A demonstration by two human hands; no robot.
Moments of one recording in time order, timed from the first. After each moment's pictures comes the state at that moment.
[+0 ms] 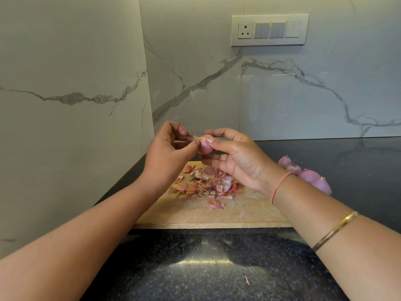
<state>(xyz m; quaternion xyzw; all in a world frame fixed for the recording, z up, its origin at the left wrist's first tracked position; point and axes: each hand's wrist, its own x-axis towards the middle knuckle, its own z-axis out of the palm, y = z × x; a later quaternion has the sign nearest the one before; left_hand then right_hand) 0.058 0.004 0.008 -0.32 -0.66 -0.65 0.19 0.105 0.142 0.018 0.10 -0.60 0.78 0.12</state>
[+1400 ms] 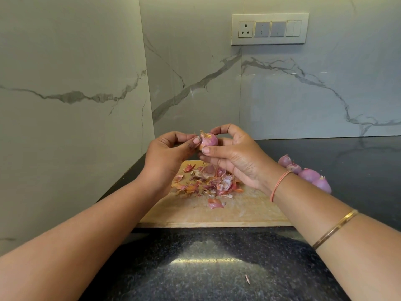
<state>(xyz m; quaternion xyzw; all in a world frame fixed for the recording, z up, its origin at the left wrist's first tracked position) 0.054 0.005 0.006 -0.27 -0.59 -0.76 0.06 0.105 0.144 0.016 0.12 -0.61 0.77 0.13</state>
